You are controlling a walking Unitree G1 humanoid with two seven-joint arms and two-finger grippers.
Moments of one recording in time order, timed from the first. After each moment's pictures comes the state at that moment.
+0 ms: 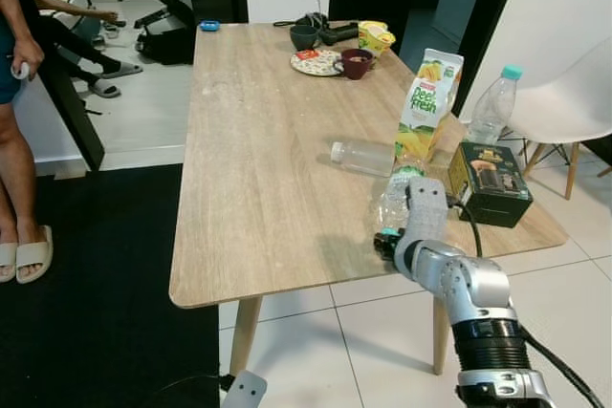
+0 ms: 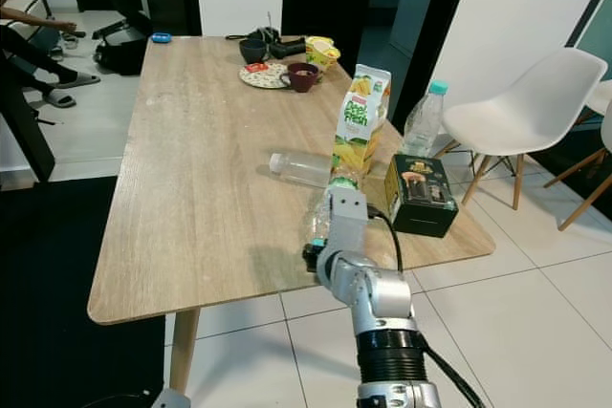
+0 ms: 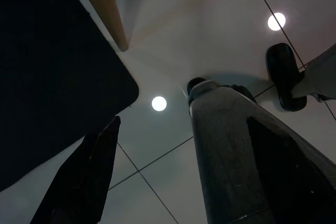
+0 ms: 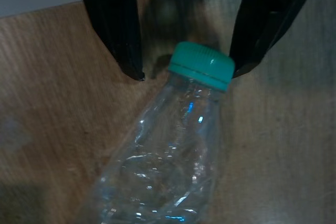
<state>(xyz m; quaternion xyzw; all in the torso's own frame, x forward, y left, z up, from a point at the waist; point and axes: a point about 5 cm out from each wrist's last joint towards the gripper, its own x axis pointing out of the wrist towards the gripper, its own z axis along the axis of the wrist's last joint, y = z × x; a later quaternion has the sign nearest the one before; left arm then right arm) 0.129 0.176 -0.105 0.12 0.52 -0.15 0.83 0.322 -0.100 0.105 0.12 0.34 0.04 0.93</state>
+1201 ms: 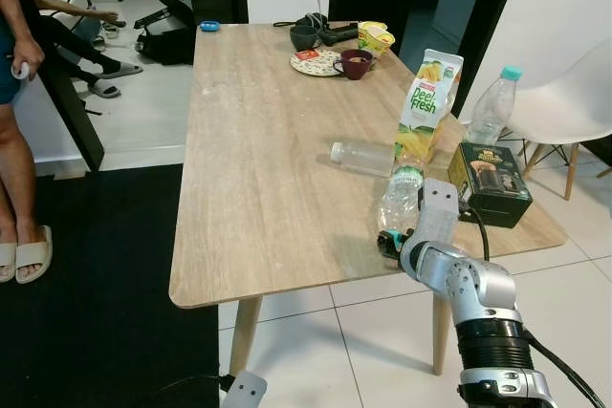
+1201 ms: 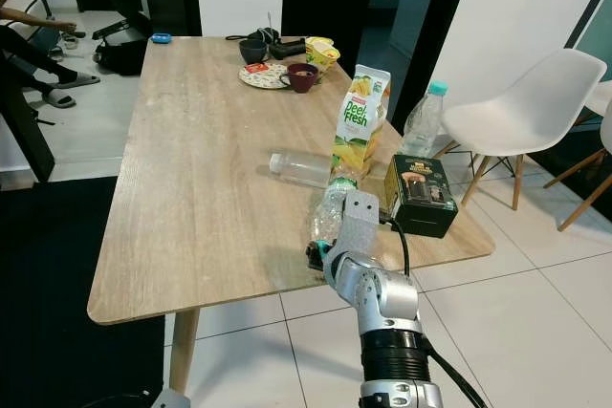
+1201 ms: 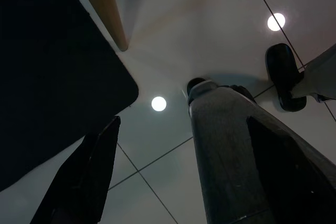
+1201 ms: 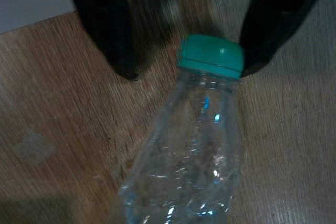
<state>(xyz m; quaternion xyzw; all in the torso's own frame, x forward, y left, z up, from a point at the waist) 0.128 0.176 -0.105 0.12 0.52 -0.15 0.83 0.323 -0.104 0.103 0.15 0.34 0.01 0.93</state>
